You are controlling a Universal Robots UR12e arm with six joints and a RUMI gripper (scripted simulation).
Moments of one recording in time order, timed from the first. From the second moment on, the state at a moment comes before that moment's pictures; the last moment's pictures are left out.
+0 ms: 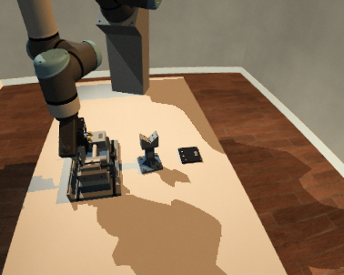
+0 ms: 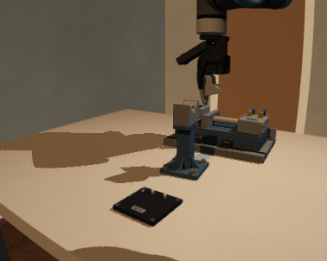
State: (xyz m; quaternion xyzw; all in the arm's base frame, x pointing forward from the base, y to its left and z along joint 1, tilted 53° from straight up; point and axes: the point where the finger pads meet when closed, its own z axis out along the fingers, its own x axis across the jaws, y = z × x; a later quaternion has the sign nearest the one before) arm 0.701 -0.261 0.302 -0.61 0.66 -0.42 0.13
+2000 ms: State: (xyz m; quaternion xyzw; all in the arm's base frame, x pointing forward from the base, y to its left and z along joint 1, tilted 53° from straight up) arm 0.670 -0.259 0.331 -0.61 0.66 -0.42 0.13
